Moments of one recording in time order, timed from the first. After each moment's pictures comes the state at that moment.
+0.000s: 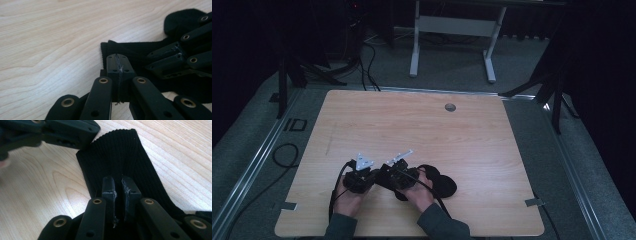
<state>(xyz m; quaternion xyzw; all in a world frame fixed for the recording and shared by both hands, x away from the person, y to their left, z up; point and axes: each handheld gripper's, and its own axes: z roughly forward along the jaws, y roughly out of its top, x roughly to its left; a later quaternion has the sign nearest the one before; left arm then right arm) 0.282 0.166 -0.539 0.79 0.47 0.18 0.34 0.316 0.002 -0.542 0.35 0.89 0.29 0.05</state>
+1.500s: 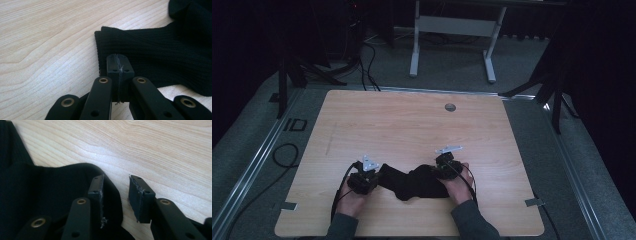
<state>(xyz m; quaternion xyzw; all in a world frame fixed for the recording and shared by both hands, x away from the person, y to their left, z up) 0.285 0.158 -0.548 0.81 0.47 0.17 0.31 0.349 -0.123 -0.549 0.45 0.83 0.30 0.13</state>
